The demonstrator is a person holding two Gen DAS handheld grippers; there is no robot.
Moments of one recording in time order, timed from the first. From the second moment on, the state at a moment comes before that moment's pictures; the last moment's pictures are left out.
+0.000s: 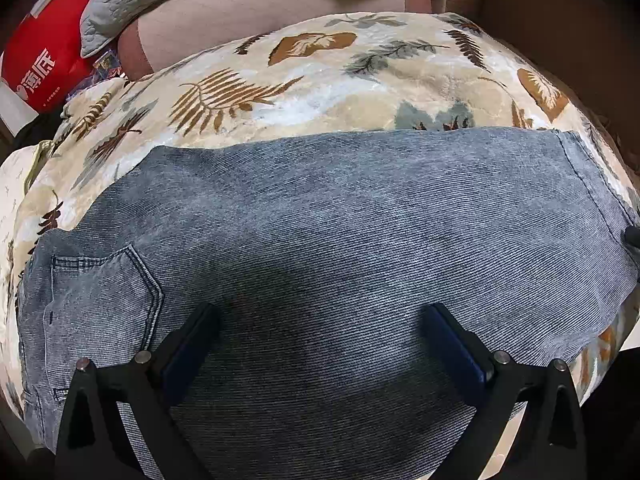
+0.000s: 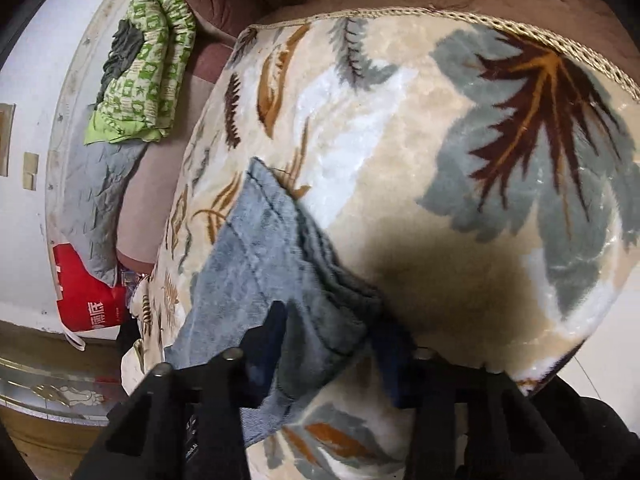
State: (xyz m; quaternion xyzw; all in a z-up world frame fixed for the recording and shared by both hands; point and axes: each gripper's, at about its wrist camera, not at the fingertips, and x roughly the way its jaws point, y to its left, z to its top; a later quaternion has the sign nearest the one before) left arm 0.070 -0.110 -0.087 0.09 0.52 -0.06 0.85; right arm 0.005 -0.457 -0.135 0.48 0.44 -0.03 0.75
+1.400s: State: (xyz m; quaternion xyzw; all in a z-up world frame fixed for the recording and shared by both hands) left arm 0.020 0.054 0.002 -0.11 0.44 -0.01 0.89; right arm 0.008 -0.197 -0.058 0.25 0.46 0.26 0.81
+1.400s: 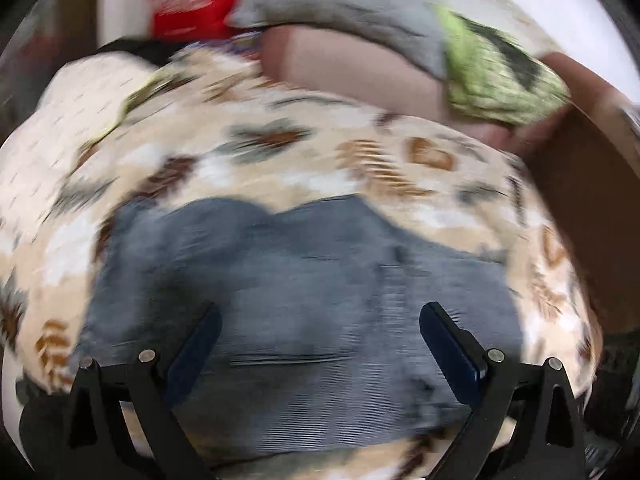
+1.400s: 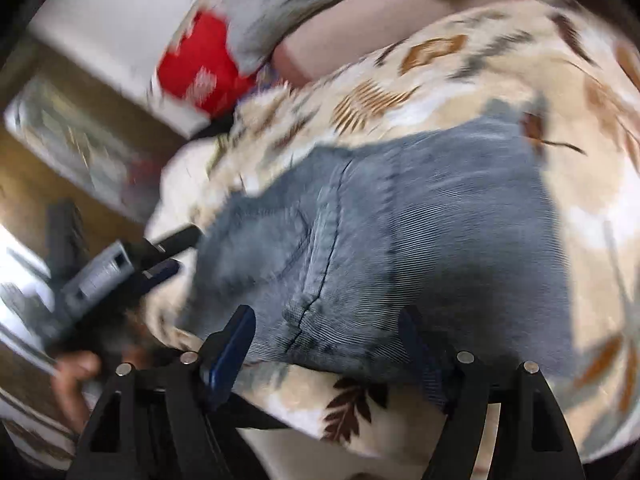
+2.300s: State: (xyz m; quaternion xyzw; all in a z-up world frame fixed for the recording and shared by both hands) left arm 0.011 -0.052 -0.089 0.05 0.50 -0.09 0.86; right arm 0.169 -0.276 -0.078 0.25 0.54 0.18 0.78
